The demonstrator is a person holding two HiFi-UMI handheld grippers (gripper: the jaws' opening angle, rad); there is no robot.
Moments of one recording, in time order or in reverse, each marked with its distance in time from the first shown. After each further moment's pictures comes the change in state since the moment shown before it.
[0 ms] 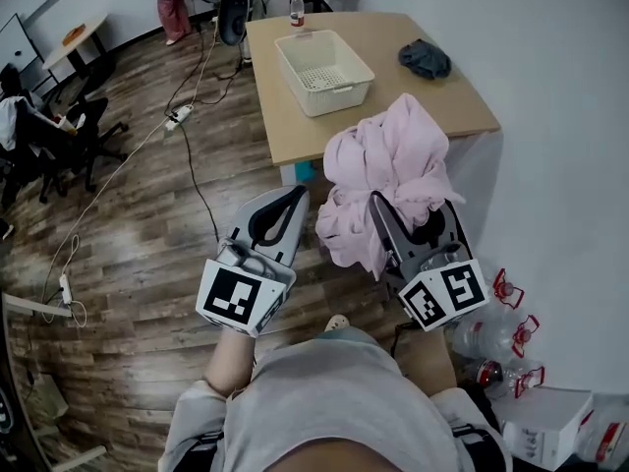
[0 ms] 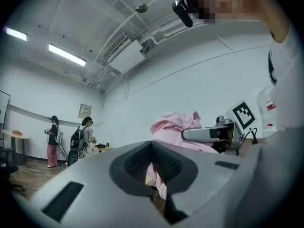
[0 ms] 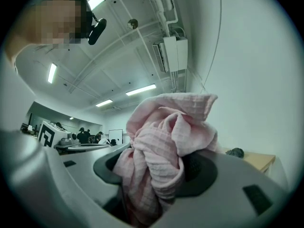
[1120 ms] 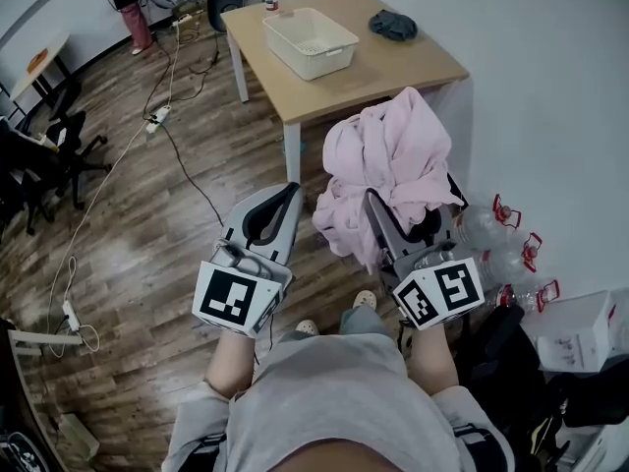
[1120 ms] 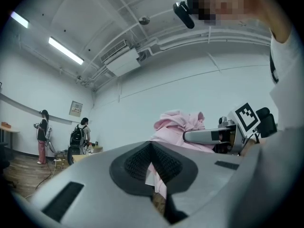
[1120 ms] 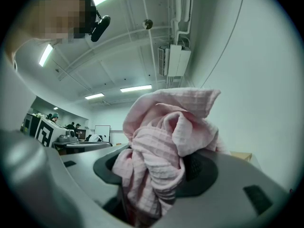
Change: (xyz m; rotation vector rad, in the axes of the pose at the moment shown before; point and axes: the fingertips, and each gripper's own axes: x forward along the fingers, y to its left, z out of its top) left arm -0.203 0.009 0.012 -0.046 -0.022 -0.161; right arm -0.077 0.207 -0.015 -0.053 0.010 -0.210
